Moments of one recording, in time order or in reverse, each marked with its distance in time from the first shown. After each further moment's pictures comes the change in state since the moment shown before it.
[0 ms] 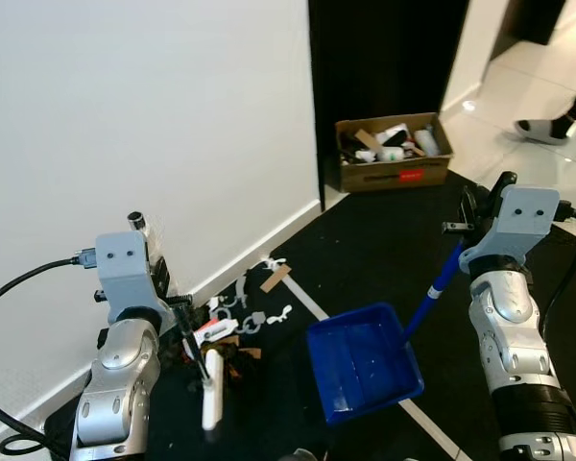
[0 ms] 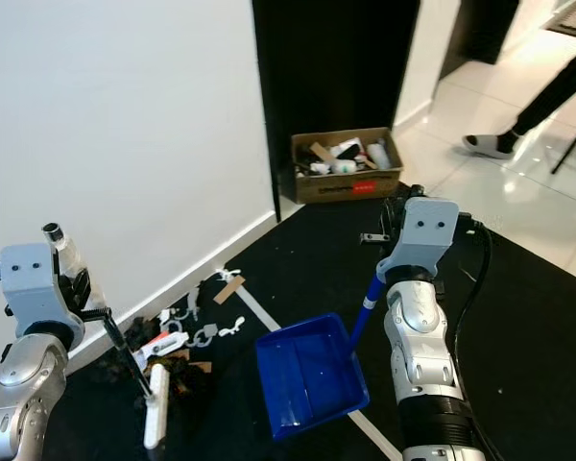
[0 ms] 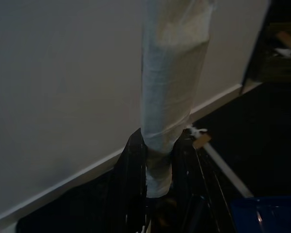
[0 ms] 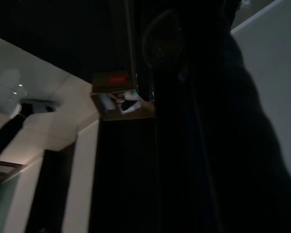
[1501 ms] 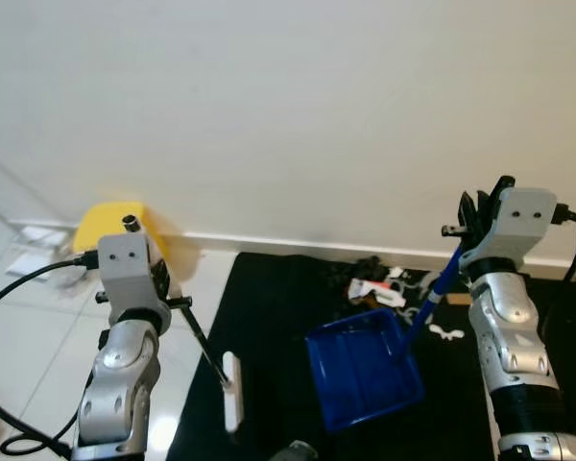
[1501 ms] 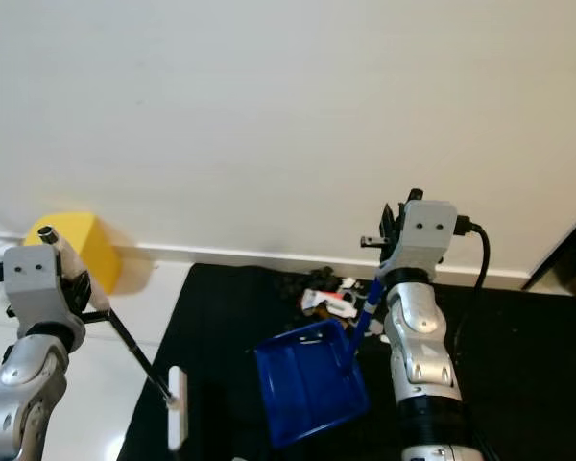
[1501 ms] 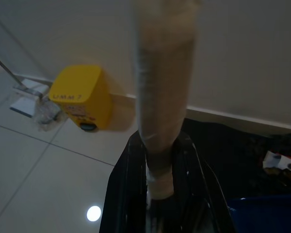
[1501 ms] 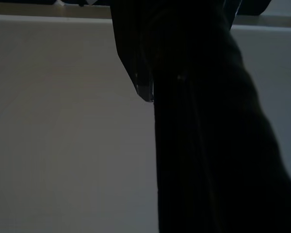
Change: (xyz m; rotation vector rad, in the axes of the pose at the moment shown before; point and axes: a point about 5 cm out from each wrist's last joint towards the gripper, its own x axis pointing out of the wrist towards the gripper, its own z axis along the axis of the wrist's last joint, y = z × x) left arm 0.002 -0.001 -0.005 0.009 0.019 -0.006; right arm -0.002 0.001 -0.007 0.030 0.030 -0.008
